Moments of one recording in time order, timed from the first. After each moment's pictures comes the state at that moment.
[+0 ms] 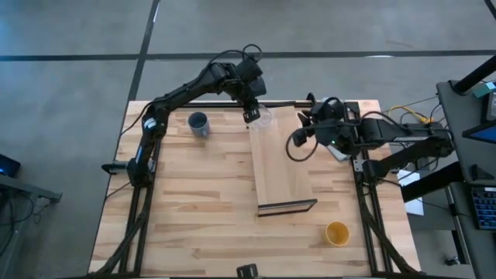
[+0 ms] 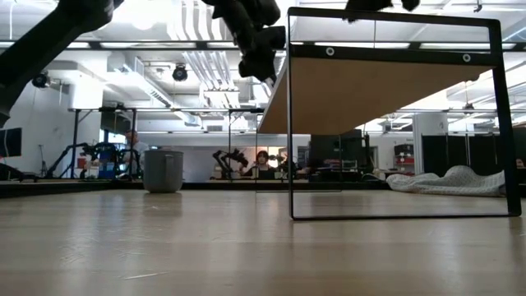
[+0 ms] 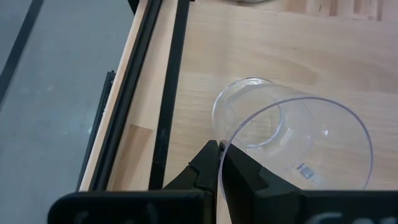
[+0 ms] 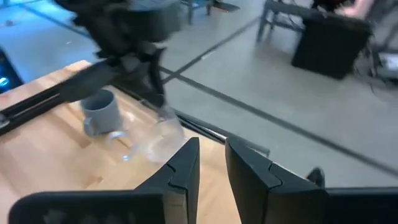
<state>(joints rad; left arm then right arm) 0.48 2.09 2.33 -1.20 0.12 0.22 0.06 1.21 1.31 -0.78 0.89 0.56</state>
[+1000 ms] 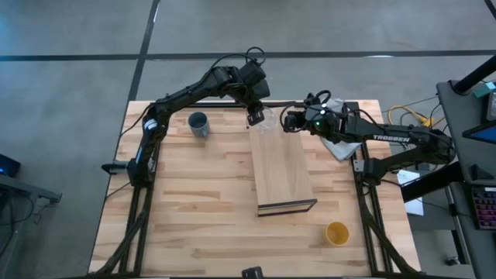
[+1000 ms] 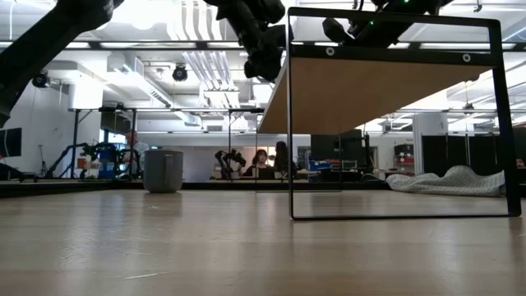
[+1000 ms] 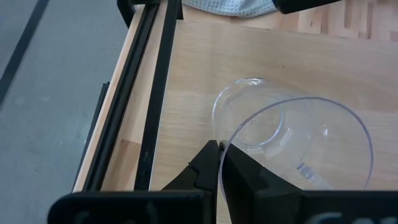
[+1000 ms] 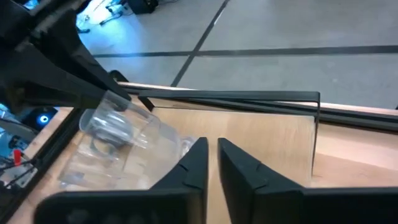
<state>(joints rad) 0.45 2.09 2.30 -1.13 0.12 0.19 -0.27 1.21 0.93 -0.27 0.49 0.75</state>
